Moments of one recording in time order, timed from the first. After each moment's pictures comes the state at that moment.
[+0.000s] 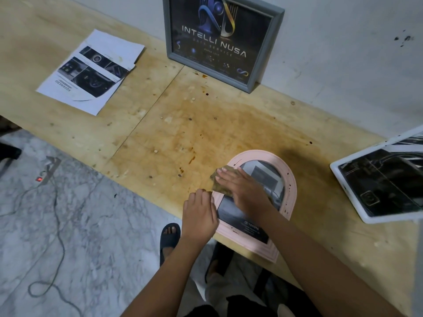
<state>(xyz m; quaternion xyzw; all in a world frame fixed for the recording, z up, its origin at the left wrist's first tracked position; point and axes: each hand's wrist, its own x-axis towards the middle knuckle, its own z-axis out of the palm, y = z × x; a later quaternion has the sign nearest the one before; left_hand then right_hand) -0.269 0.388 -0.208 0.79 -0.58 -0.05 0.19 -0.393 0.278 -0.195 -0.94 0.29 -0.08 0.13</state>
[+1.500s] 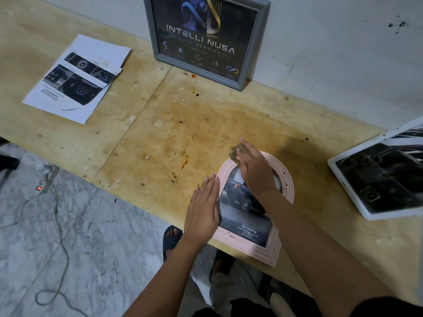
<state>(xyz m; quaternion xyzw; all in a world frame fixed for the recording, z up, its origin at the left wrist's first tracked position) -0.272 0.367 -0.198 0.72 -0.63 -0.25 0.18 -0.393 0.223 -0.188 -0.82 0.49 -0.23 0.19</state>
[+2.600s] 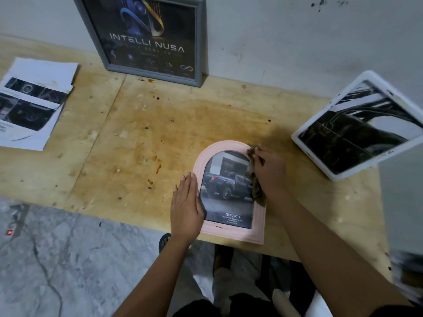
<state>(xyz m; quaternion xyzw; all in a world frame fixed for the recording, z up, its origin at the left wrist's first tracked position) -0.274 0.364 -0.203 0.73 -0.63 -0.22 0.17 -0.477 0.256 -0.174 -0.61 0.71 -0.25 0.25</state>
